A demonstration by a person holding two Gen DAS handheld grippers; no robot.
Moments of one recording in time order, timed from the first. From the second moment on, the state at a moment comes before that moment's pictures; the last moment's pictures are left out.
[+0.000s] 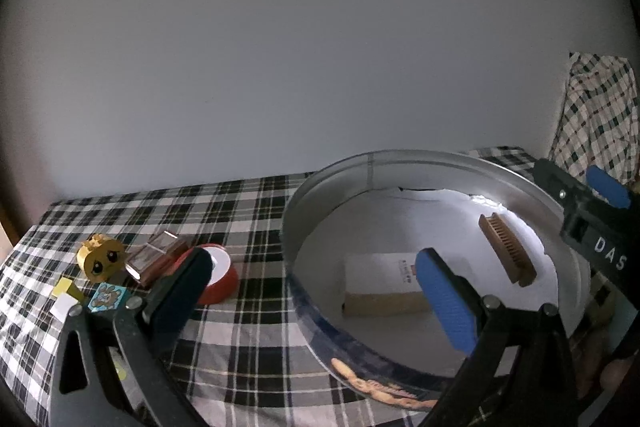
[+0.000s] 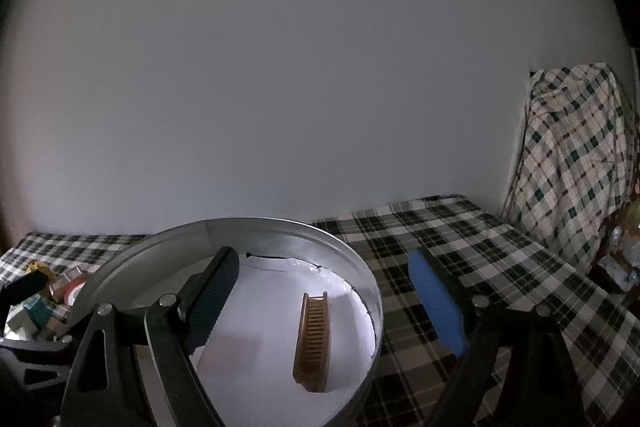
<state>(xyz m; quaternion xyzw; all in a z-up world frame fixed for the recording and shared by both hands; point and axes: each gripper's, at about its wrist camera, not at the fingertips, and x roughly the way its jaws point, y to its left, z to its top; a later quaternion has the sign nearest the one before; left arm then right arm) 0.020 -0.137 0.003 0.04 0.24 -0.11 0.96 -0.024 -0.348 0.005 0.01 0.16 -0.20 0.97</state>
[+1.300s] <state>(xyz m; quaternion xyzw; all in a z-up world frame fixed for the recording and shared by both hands) -0.002 -0.053 -0.003 0.01 0.26 -0.10 0.96 -0.045 -0.267 -0.002 -0.03 0.16 -0.14 0.98</state>
